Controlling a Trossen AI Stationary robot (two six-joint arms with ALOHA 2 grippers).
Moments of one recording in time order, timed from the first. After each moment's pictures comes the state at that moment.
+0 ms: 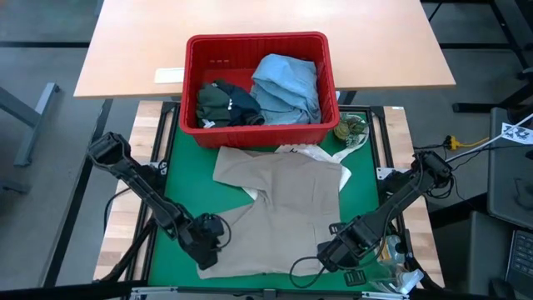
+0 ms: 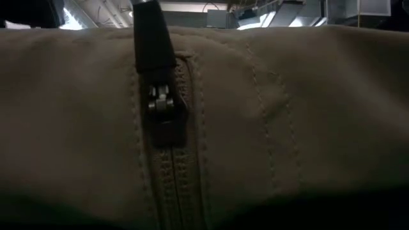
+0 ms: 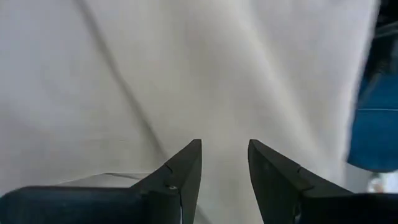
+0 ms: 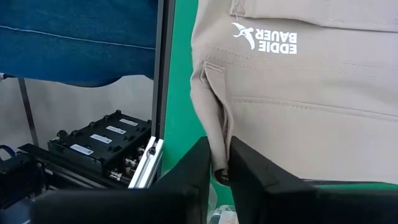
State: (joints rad) left arm -0.75 1.56 0.82 -0.28 -0.20 -1.15; right arm 0.73 1.72 1.40 -1.03 -0.35 0.58
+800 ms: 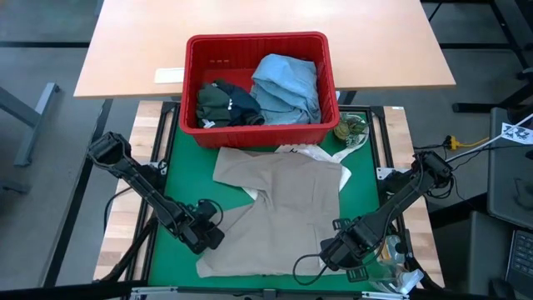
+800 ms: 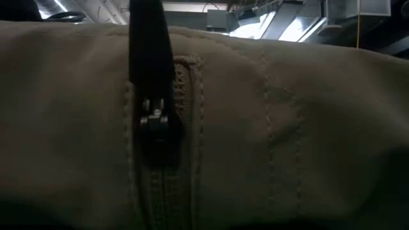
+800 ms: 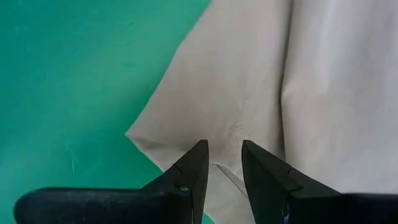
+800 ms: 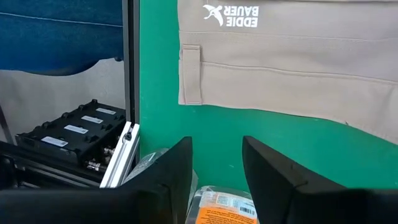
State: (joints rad) left arm -0.73 1.56 0.82 -0.57 -0.32 -1.68; right arm 0.73 1.72 1.40 -1.13 -0.31 0.58
